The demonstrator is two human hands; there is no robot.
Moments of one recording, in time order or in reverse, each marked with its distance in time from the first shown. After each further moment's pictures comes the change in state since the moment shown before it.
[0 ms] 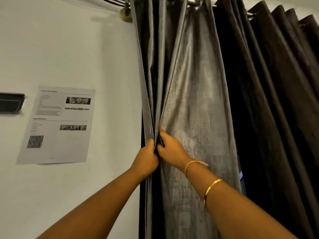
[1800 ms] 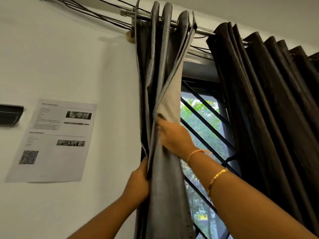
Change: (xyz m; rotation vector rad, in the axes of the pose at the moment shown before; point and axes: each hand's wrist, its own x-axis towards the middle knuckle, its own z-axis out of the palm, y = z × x) left_hand -0.006 -0.025 -0.001 -0.307 0.127 -0.003; right_hand 0.050 -0.041 -0.047 -0.370 0.265 -0.184
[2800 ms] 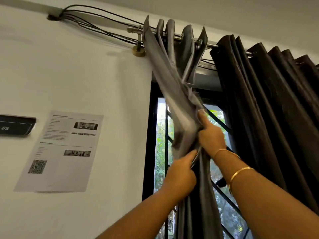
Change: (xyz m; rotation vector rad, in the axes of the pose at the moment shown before) left_hand 0.007 0.124 0.041 0.180 -0.185 0.175; right_hand 0.013 0.044 -0.057 0.080 0.224 0.352
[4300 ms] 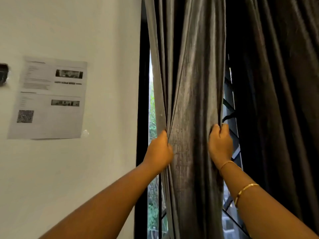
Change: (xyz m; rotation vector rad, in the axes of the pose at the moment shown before) left_hand -0.054 -0.077 0.037 0.143 0.002 -0.248; right_hand -0.124 0.118 0.034 0.176 0.143 0.401
